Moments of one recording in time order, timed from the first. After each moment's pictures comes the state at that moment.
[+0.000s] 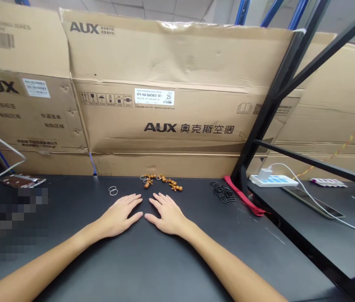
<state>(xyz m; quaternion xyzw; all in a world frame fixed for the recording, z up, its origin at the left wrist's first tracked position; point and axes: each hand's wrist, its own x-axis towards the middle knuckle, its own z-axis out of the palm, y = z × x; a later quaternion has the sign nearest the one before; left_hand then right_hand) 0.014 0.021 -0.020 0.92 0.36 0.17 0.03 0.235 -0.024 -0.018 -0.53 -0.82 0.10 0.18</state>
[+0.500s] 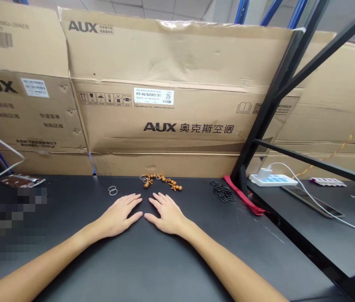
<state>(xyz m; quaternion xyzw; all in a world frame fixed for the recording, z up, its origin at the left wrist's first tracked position) 0.013 0.023 -0.025 0.92 0.35 0.19 0.04 0.235 -0.024 -0.018 -0.53 -0.82 0.10 0.18</state>
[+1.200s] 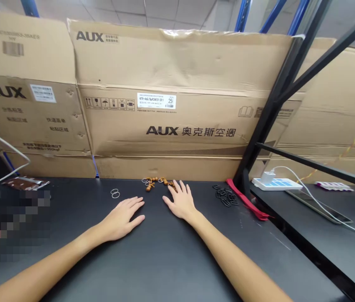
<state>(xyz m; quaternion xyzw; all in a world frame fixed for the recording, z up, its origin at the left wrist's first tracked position) 0.013 0.020 -0.019 0.92 0.36 0.18 0.04 0.272 0.021 -0.025 -0.65 -0.73 -0.04 0.19</state>
